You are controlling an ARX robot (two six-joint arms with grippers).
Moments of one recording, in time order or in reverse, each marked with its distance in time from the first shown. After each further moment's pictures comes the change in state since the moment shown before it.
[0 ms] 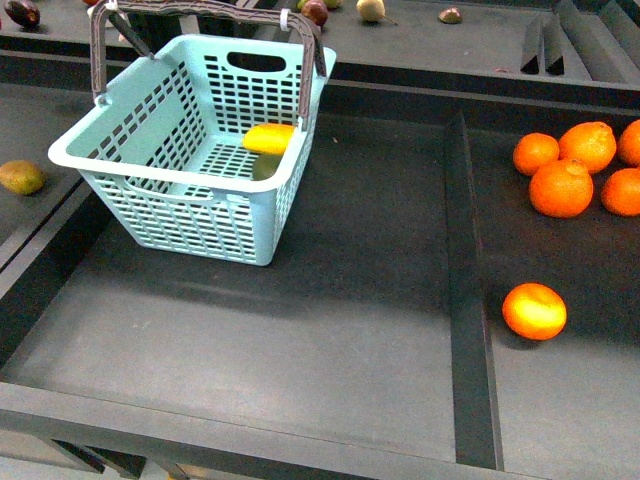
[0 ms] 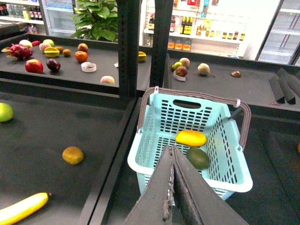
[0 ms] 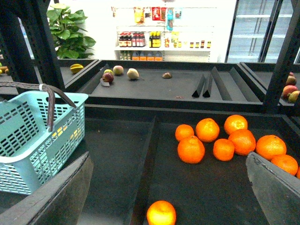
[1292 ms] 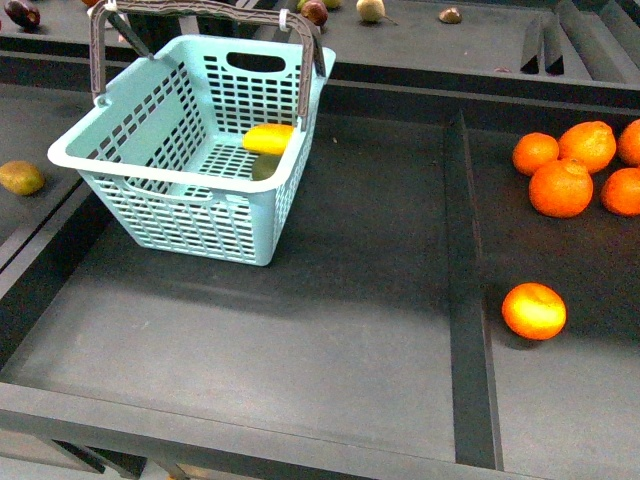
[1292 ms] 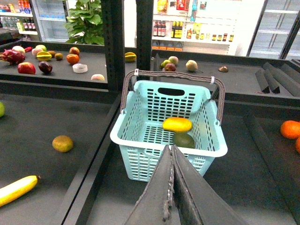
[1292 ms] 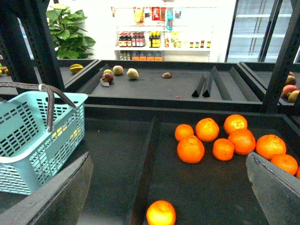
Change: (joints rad) left arm -0.250 -0.634 -0.278 -0.325 -0.234 0.011; right arm 0.000 0.000 0.000 0.000 0.000 0.000
